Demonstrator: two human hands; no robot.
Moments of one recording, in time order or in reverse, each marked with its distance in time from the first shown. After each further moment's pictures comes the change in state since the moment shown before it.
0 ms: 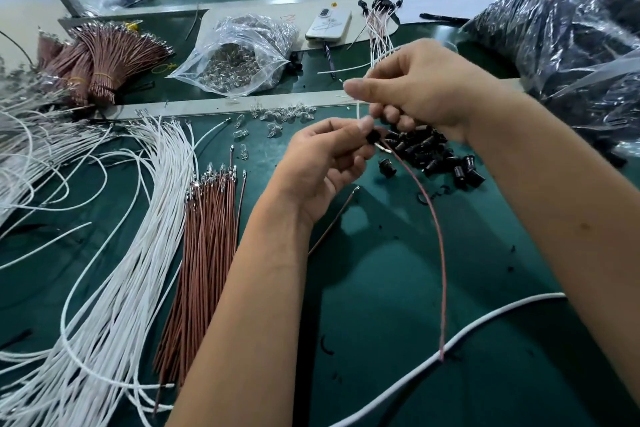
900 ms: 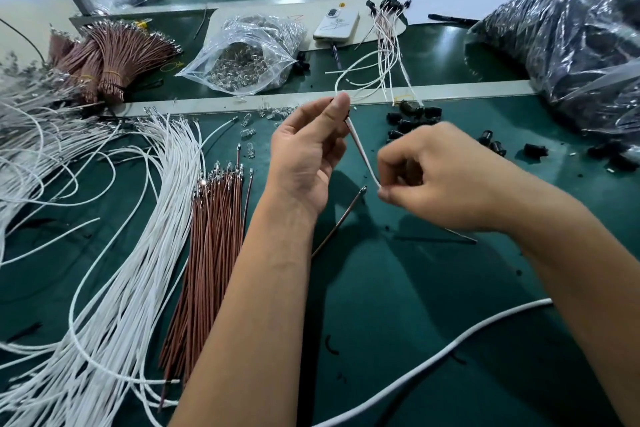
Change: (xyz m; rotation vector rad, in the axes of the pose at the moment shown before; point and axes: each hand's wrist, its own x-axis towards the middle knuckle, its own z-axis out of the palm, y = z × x) left_hand 0.008 0.005 -0.006 -0.181 0.218 0.190; right_hand -0.073 0.014 0.022 -0.588 -0.103 -0.220
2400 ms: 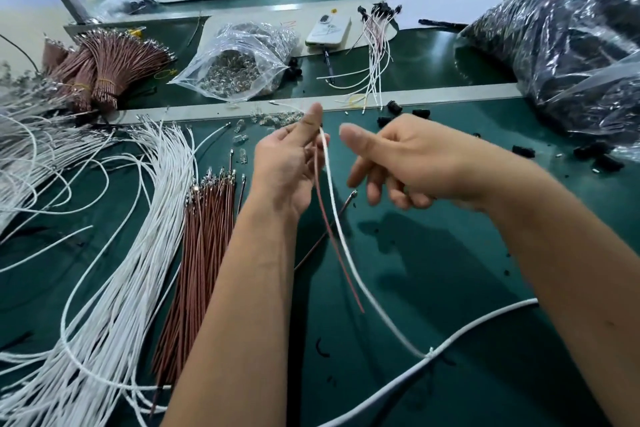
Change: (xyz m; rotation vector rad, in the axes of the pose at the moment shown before) left_hand 0.005 0.003 -0.011 0.142 0.080 -0.045; right_hand 0.017 -0.005 -0.005 0.528 -0.221 0.236
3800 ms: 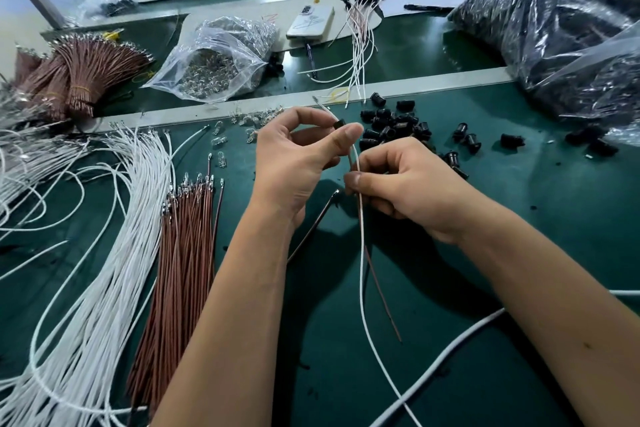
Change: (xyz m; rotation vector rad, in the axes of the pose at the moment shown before) left_hand -0.013 -0.015 0.019 0.374 -0.142 0.286; right_hand 0.005 0.060 0.020 0.357 0.184 -0.125
